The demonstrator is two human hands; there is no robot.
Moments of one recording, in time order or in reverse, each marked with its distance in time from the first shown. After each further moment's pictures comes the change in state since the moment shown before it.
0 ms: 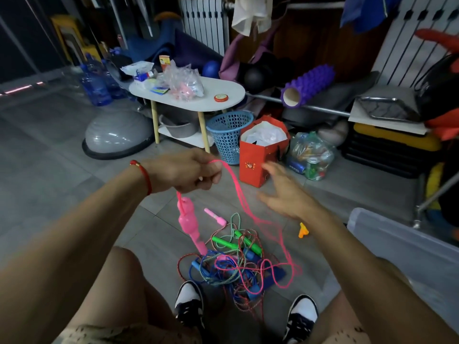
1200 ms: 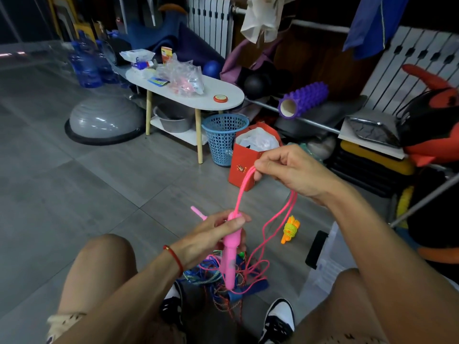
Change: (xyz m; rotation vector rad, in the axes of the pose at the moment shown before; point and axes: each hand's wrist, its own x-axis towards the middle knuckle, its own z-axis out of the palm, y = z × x) left_hand -0.002 -0.077 0.139 -0.884 -0.005 0.120; right_hand -0.017 -0.069 -0.074 0.388 -0.078 -0.241
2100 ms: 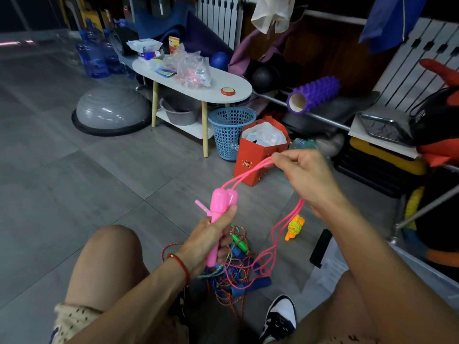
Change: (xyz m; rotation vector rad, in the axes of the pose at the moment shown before) left_hand -0.007 -0.015 0.003 -0.105 0.311 -0.142; right_hand -0.001 0.020 0.026 0.049 0.415 0.158
